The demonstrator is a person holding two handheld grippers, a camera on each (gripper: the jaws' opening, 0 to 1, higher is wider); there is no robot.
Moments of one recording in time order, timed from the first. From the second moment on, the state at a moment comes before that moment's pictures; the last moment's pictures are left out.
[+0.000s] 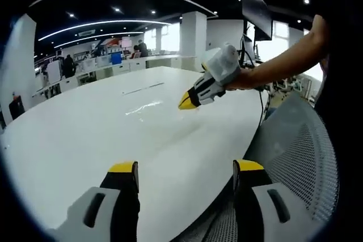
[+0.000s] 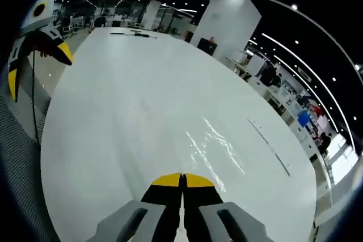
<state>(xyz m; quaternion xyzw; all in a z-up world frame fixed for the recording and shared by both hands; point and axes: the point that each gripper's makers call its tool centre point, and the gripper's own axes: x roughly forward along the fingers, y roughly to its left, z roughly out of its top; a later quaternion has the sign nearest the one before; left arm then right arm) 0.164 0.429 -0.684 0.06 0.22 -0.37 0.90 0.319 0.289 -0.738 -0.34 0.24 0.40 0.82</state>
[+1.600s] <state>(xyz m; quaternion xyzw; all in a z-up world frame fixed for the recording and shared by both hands) 0.167 0.422 -0.678 0.04 0.20 -0.36 0.91 0.232 0.183 -0.689 -0.15 0.25 0.35 0.89</state>
